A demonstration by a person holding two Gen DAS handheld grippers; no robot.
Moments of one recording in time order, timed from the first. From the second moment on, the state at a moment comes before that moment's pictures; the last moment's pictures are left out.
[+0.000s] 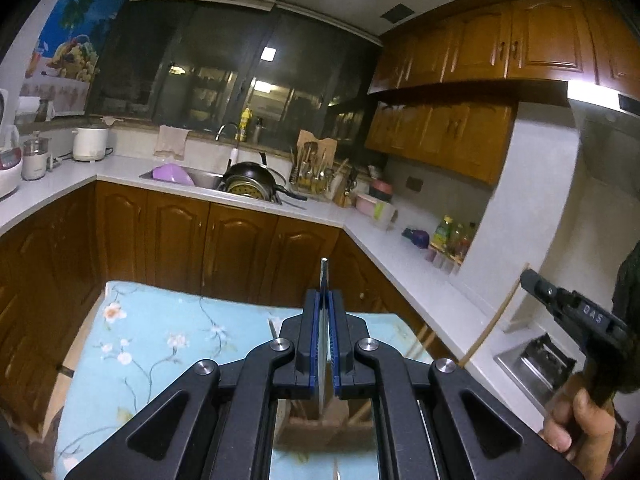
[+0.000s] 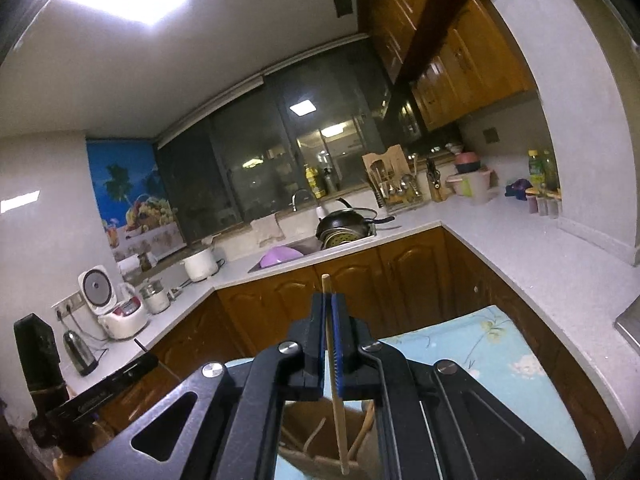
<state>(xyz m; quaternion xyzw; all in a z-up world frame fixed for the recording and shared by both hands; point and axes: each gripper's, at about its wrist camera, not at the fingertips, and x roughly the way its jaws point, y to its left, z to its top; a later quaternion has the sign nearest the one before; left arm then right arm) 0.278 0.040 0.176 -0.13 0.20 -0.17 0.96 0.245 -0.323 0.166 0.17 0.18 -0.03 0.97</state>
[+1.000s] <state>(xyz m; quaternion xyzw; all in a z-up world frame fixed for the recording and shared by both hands) 0.348 0.014 0.087 -0.13 0.30 -0.16 0.93 0.262 -0.343 0.044 0.22 0.28 -0.05 0.93</state>
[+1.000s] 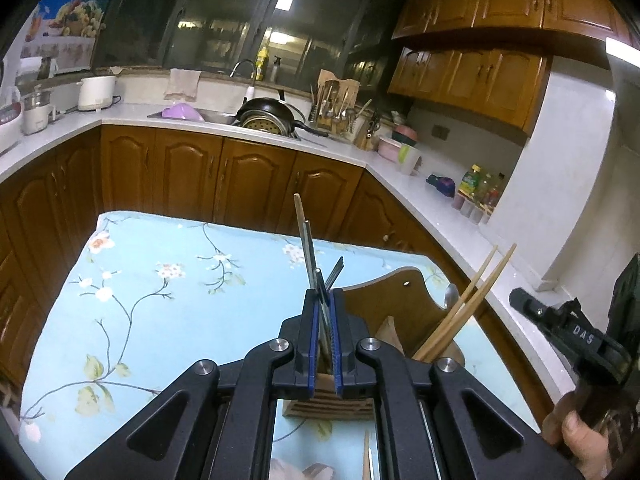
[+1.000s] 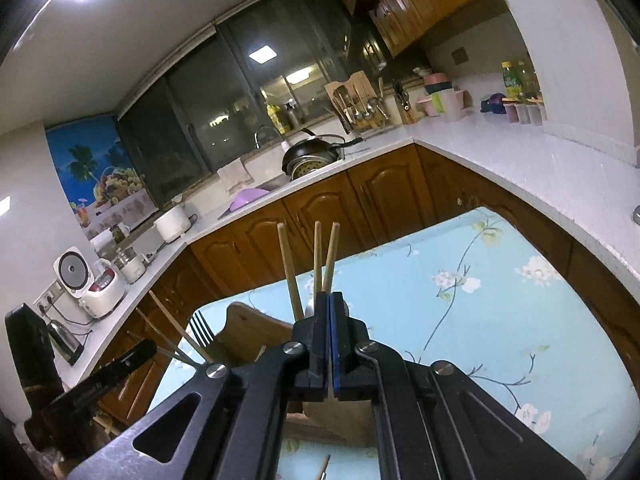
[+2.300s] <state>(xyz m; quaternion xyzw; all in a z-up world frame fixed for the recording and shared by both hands) 0.202 0.023 0.046 -0.11 0.40 -0.14 0.90 0.115 -0.315 -0.005 0.20 0.35 -0.05 0.91</state>
